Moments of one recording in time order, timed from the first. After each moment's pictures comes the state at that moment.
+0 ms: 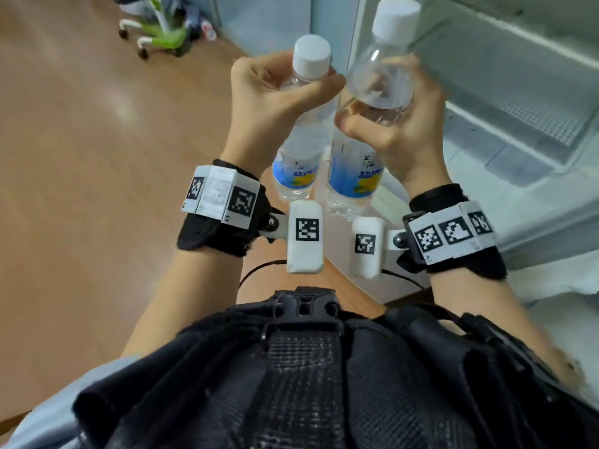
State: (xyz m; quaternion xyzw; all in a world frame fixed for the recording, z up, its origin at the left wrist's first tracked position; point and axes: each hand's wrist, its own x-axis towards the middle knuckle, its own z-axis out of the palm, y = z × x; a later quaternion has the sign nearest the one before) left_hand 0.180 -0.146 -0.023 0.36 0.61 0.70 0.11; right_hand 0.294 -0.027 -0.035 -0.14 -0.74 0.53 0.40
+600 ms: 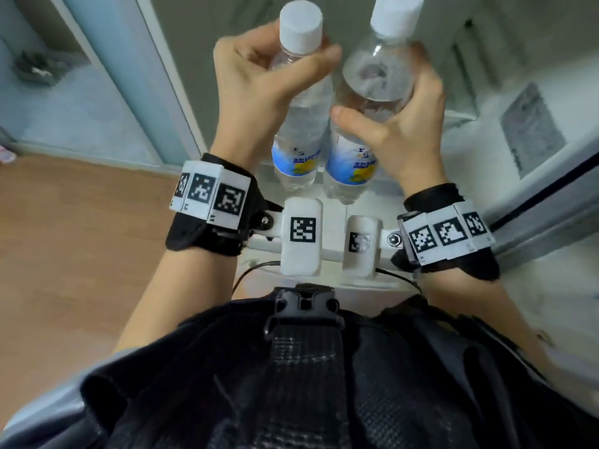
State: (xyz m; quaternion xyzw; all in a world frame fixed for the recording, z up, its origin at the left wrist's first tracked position) left_hand 0.125 0.097 0.031 0.54 0.39 0.69 0.28; right_hand 0.280 0.129 0.014 -0.37 -0.68 0.31 0.55
